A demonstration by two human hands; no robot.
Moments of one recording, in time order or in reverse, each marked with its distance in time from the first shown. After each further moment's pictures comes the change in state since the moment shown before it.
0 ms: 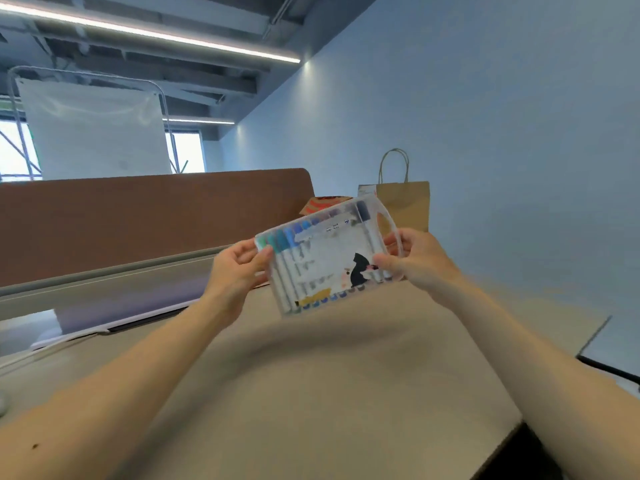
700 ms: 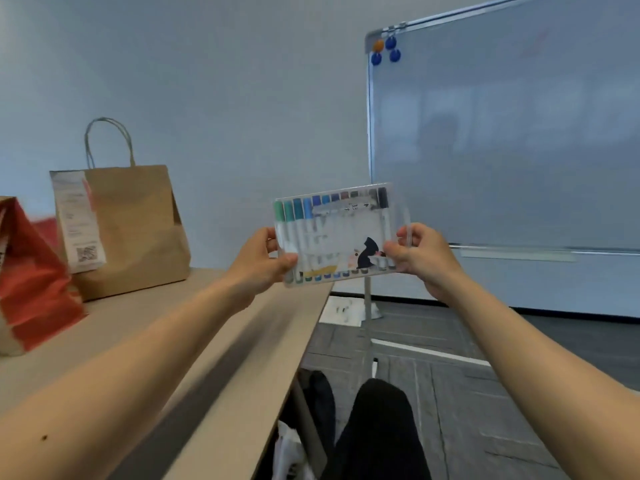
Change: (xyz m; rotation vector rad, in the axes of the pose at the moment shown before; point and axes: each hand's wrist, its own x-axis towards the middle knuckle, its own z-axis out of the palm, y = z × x) left_hand 0.005 -0.038 0.401 0.002 -0.821 -0.088; right_hand -0.131 0.094 -0.311 -0.125 0.749 0.313
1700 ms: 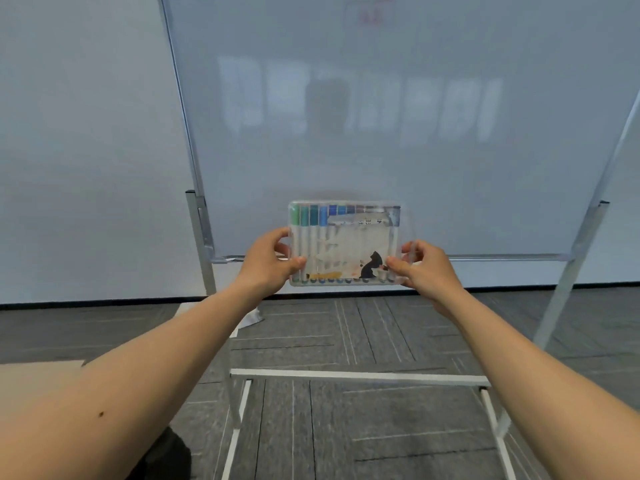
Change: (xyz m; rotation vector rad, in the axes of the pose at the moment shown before) left_hand 0.192 0.002 0.342 0.138 -0.253 0.151; right_hand 0.108 0.115 -0.302 -0.358 0.347 0.163
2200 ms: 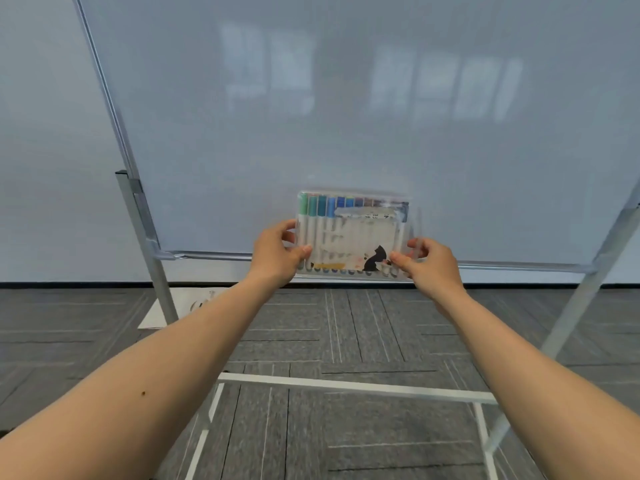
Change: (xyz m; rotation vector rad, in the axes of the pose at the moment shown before) left_hand 0.094 -0.010 0.117 0.011 0.108 -0.054; right_hand 0.102 0.076 -0.038 -0.171 0.075 -0.032
